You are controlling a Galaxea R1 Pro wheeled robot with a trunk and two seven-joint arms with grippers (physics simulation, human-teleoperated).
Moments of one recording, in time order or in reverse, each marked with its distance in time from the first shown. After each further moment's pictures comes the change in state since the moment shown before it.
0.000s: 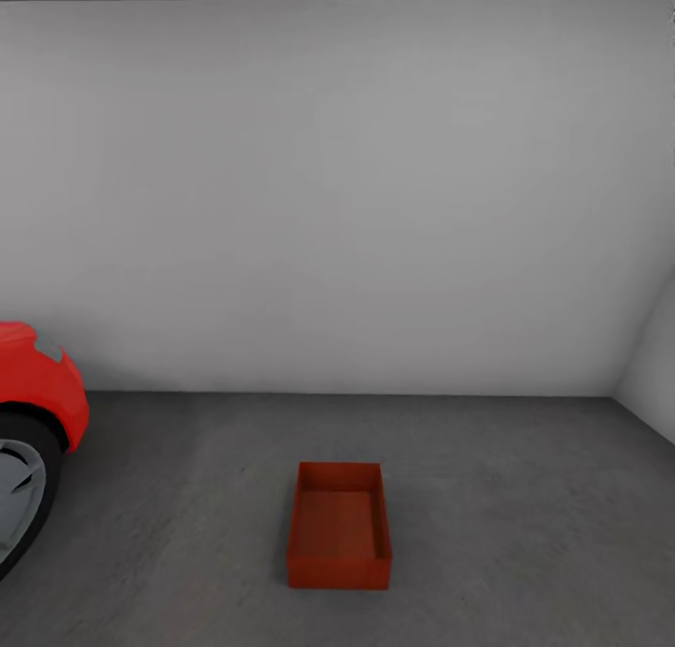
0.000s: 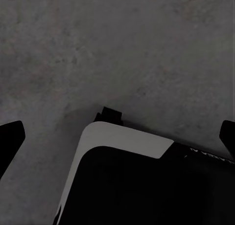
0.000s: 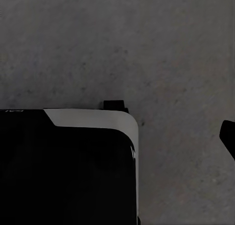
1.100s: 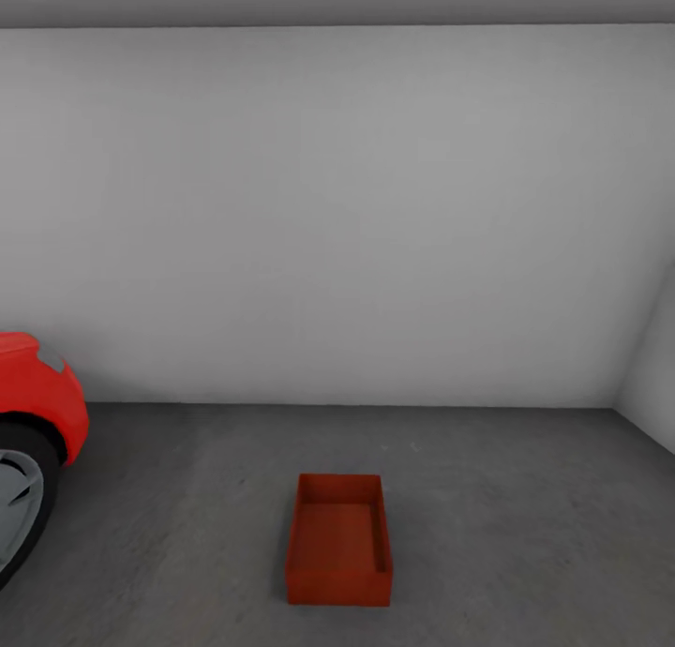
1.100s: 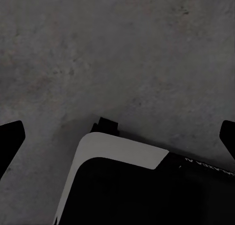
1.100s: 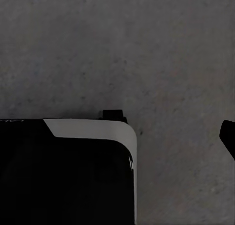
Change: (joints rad) left arm 0.000 0.000 0.000 0.000 0.000 0.000 0.000; right arm 0.000 -0.002 0.003 0.000 0.004 0.008 -0.001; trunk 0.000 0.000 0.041
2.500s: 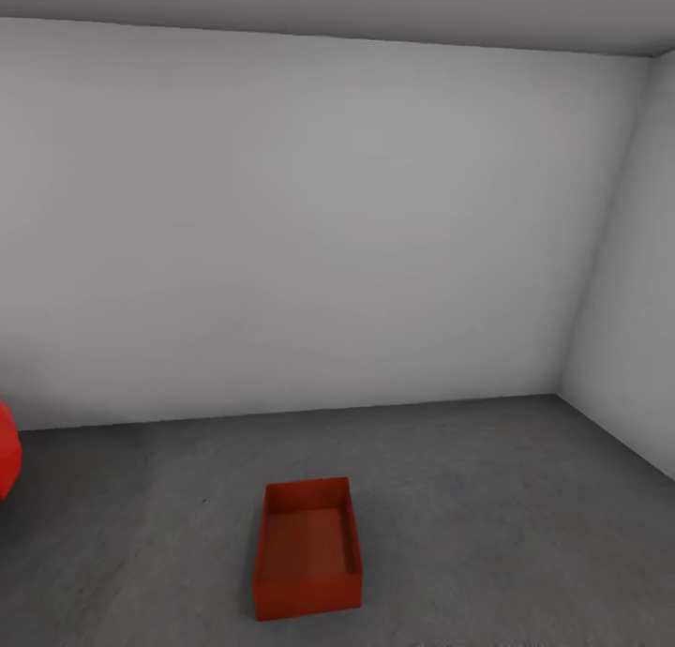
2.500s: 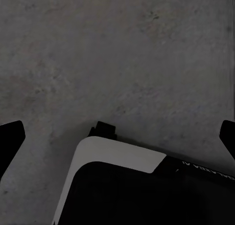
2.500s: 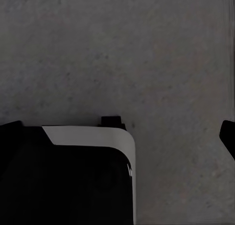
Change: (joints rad) left arm 0.000 -0.002 0.000 0.000 -0.004 0.000 -0.001; right arm 0.000 -0.001 0.002 0.000 -0.006 -0.009 -0.006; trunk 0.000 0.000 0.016
